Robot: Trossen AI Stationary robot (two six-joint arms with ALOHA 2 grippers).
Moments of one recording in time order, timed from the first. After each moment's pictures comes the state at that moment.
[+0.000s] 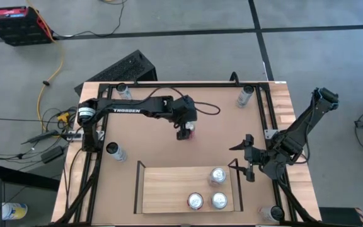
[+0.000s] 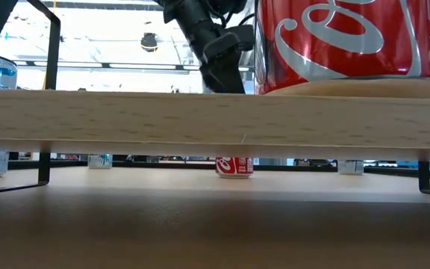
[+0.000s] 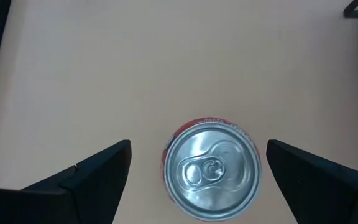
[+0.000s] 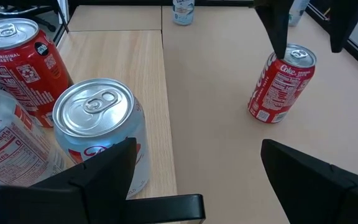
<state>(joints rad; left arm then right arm) 0.17 1.88 1.58 -0.57 -0.03 0.11 0.82 0.97 0.68 -0.49 0.76 0.58</state>
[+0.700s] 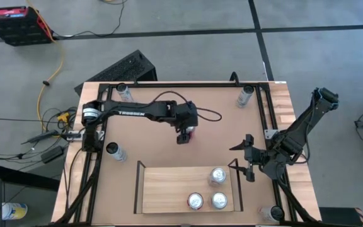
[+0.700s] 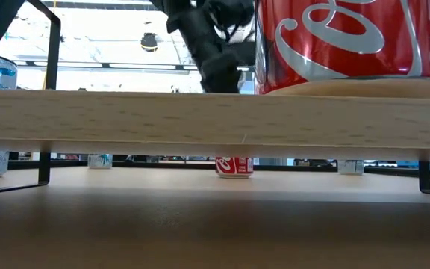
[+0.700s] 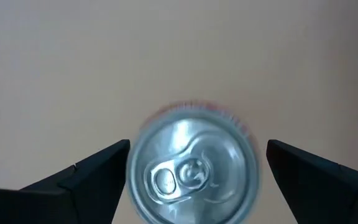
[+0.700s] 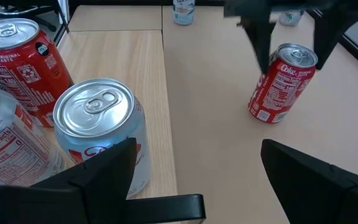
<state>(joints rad) 0.14 1.94 1.56 -0.57 -0.03 0.13 0.82 0.97 0.68 -0.49 0.75 0.58</state>
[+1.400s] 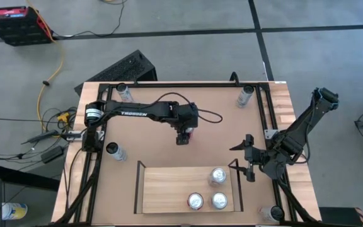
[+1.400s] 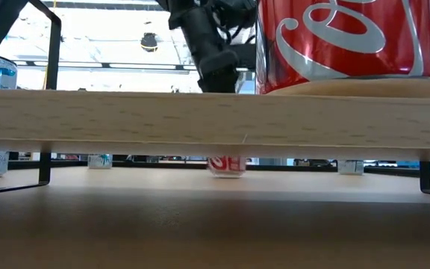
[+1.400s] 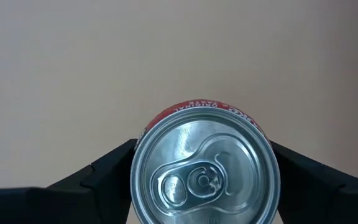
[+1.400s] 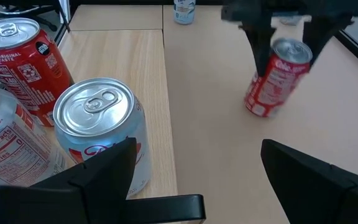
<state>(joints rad) 0.13 1.96 1.62 -0.67 -0.03 0.09 0.82 0.97 0.68 -0.51 0.75 0.58</state>
